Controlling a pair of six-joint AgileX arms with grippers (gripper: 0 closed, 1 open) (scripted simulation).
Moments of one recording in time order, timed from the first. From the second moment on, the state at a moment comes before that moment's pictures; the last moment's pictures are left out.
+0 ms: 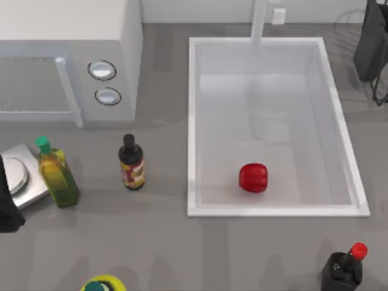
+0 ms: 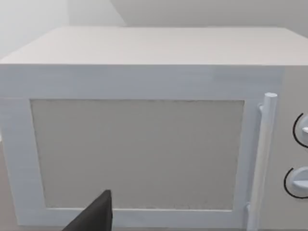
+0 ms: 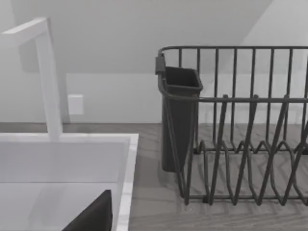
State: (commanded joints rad) left arm 0.00 0.00 0.00 0.00 0.00 0.00; right arm 0.00 0.00 0.00 0.00 0.00 0.00
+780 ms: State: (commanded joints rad) left arm 0.00 0.00 0.00 0.00 0.00 0.00; right arm 0.12 0.52 0.44 -0.28 0.00 0.13
